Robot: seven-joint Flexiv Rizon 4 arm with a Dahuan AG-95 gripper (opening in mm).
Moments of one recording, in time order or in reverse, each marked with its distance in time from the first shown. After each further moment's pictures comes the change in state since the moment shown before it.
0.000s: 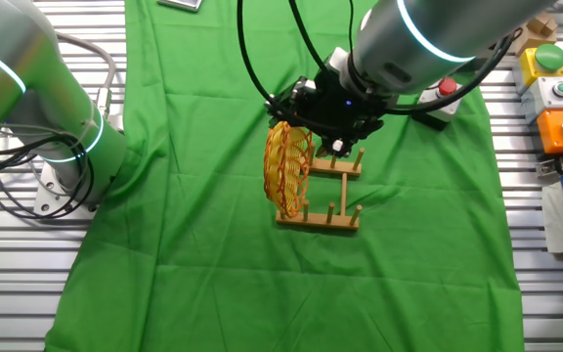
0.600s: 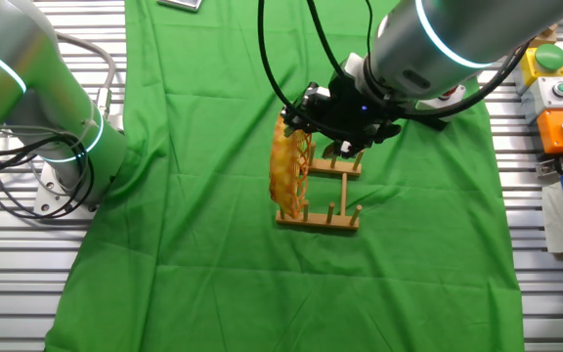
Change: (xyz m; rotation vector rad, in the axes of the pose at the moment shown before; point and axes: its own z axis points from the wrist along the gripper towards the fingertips) arm -0.001 -0.014 -0.002 0.011 -0.003 -0.026
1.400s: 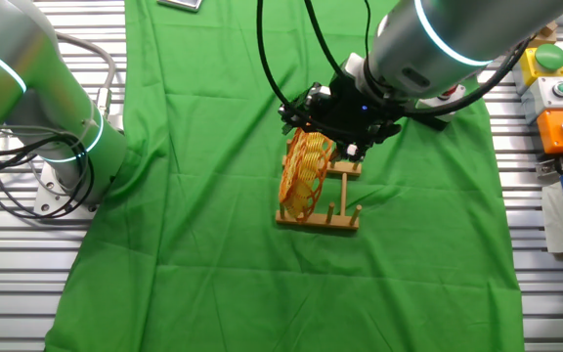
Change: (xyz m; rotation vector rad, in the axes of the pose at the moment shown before) arm 0.001 -0.002 -0.001 0.009 0.011 0.031
